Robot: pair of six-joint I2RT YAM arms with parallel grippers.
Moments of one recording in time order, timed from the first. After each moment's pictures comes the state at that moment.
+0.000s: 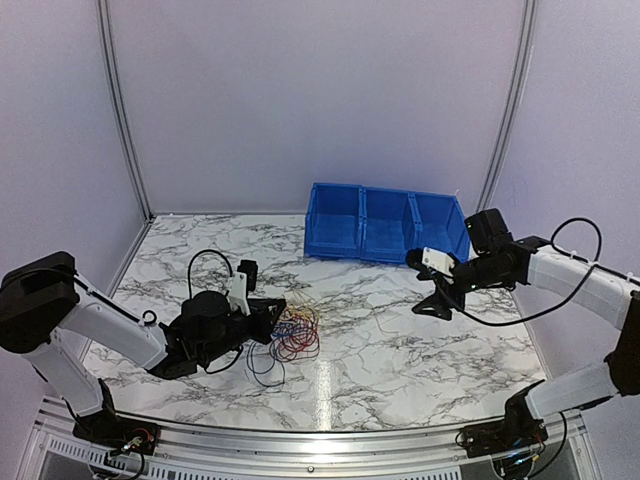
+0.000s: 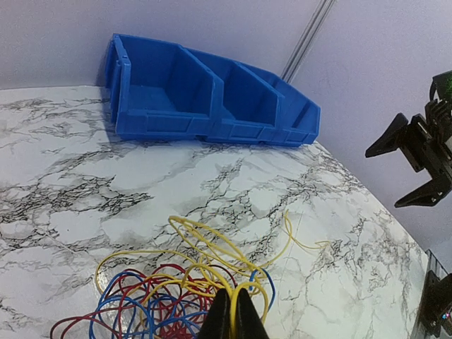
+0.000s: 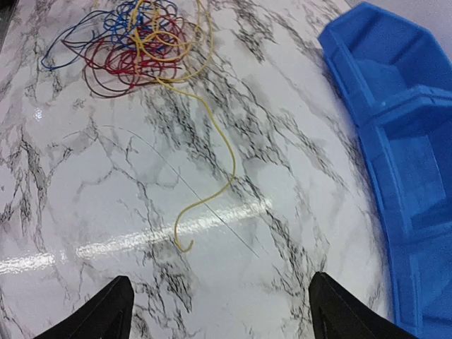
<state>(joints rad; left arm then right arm) -1.02 1.61 0.50 0.90 -0.29 -0.49 0.31 1.27 0.90 -0.58 -0.51 -0.85</state>
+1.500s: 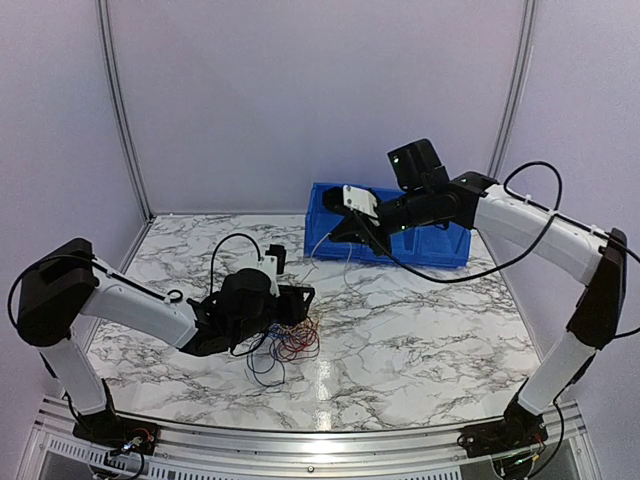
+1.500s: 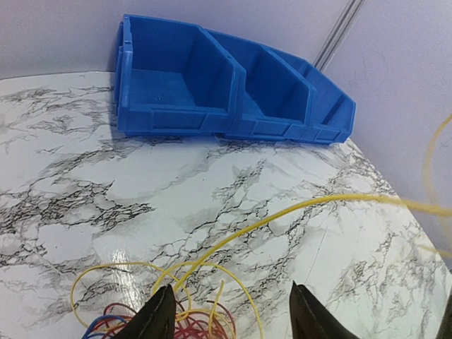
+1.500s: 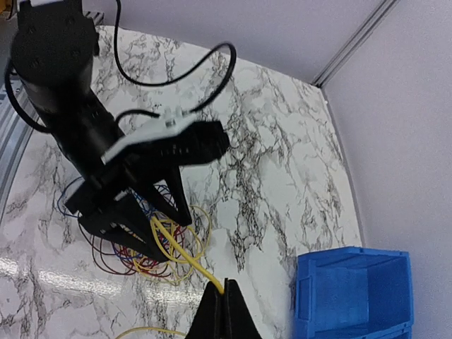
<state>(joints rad) -1.02 1.72 0.79 0.58 -0.36 -0.54 0.70 1.66 1.54 -0.57 -0.52 -0.81</state>
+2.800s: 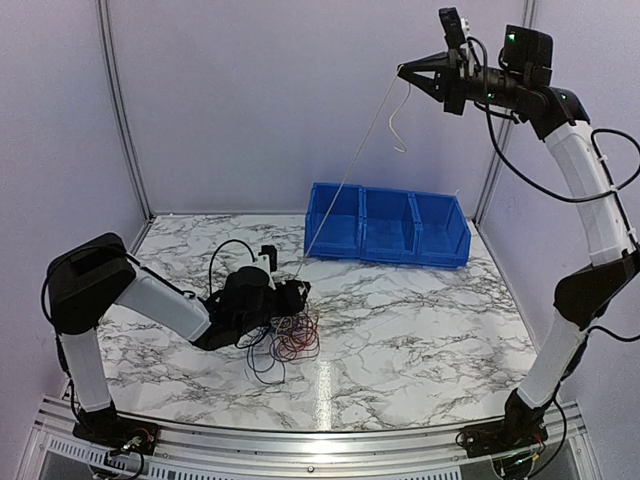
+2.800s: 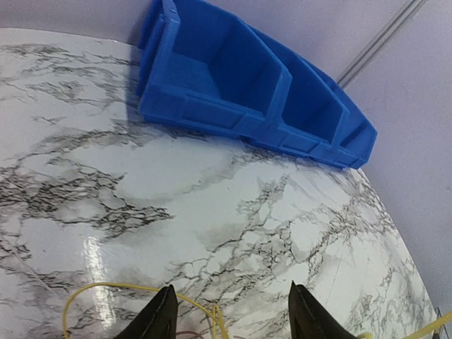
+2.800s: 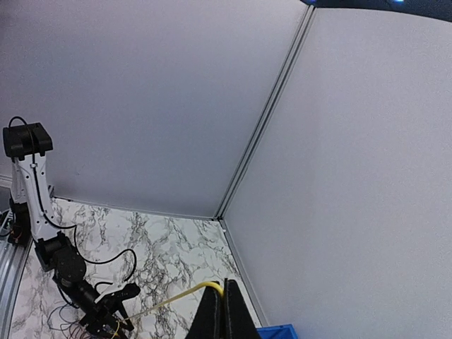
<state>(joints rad) -0.91 1.92 0.83 0.75 -0.26 -0.68 0.35 1.75 2.39 -0.66 -0.94 -0.39</state>
